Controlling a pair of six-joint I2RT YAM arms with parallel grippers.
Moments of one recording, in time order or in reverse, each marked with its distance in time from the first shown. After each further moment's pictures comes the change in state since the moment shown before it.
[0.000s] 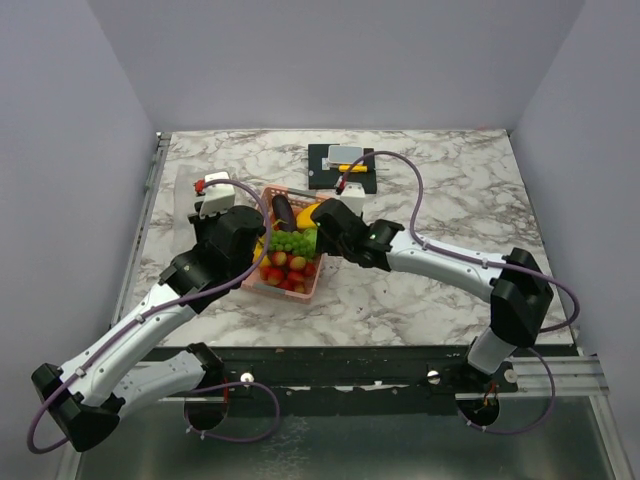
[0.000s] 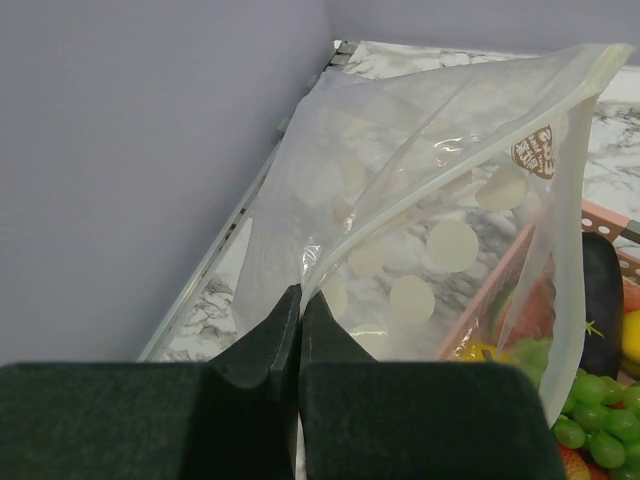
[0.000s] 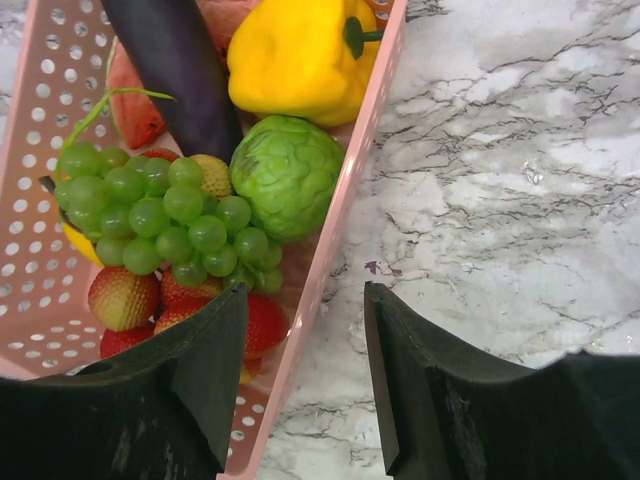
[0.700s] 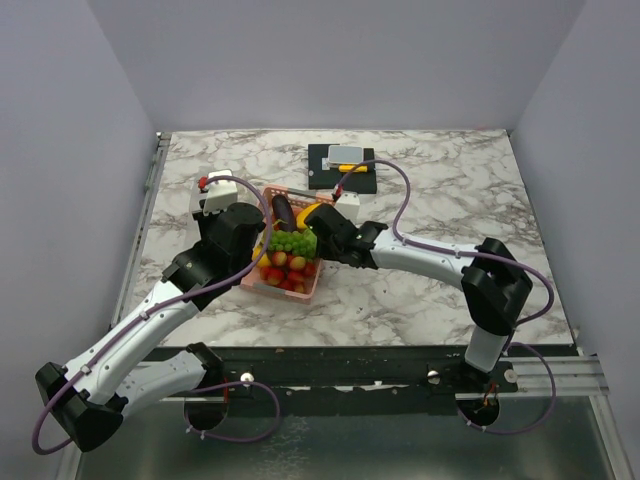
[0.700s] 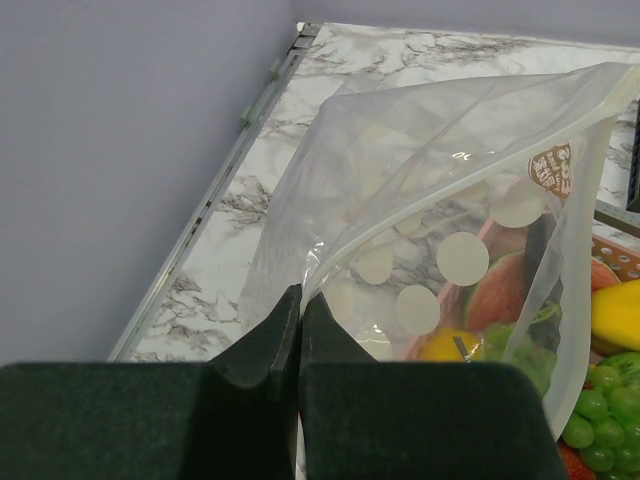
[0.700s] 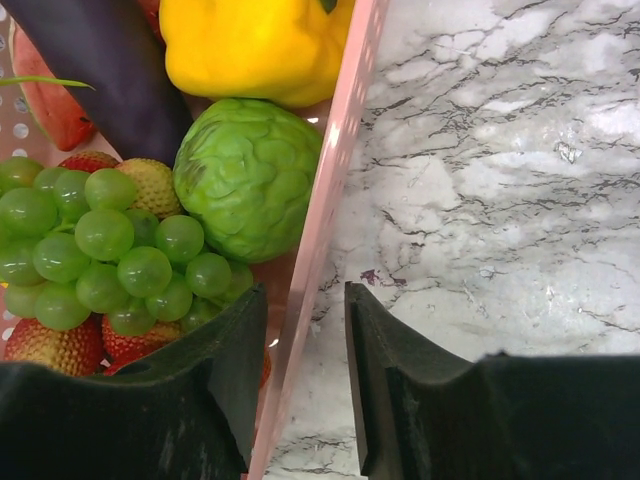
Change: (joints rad) left arm 0.040 0.018 -0.023 0.055 0.127 0.000; right arm -0.024 0.136 -0.003 0.035 -0.035 0.079
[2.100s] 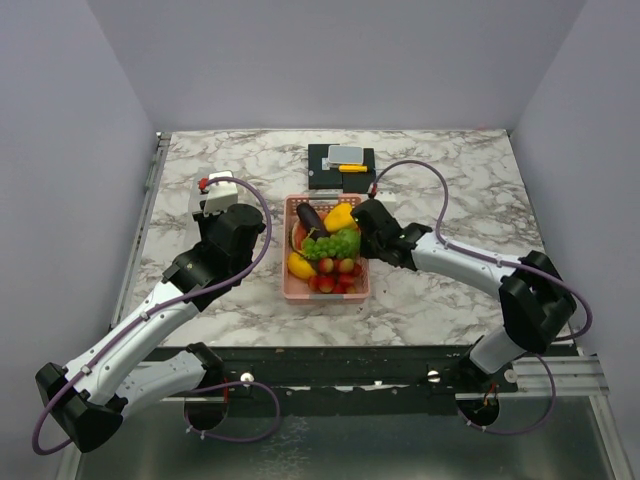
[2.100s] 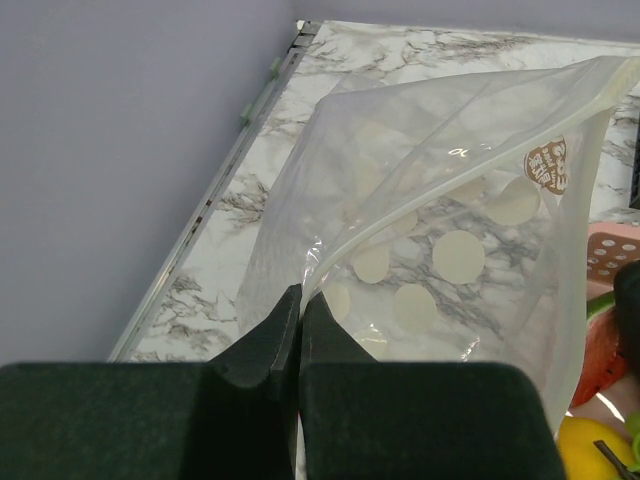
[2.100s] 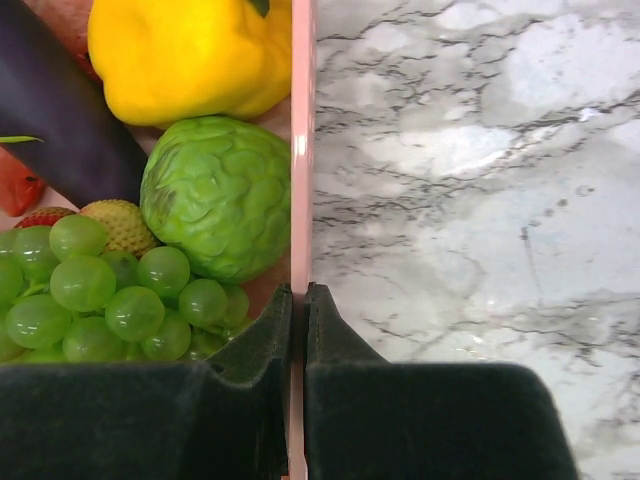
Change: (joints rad) left arm 0.001 -0.005 -0.013 0.009 0.002 0.008; right arm -0.180 -0.203 -0.256 0.069 -0.047 -0.249
